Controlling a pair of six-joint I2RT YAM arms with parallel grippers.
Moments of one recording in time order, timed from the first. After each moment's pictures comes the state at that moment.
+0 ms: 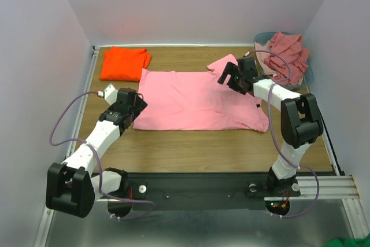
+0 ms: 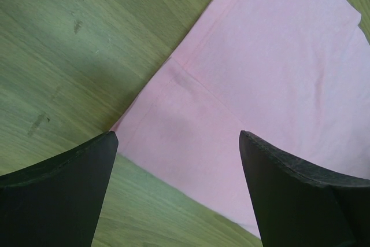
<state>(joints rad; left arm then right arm) -0.27 1.11 0.71 -0.41 -0.38 -0.95 0.27 1.82 1.24 -0.15 0.03 0.66</state>
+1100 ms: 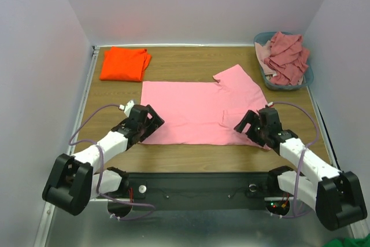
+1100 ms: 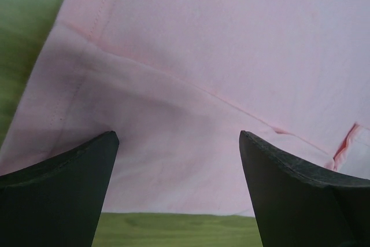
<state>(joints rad) -0.41 1.15 0.45 -0.12 -0.13 -1.01 0.27 1.00 0.41 -0.27 0.00 0.79</state>
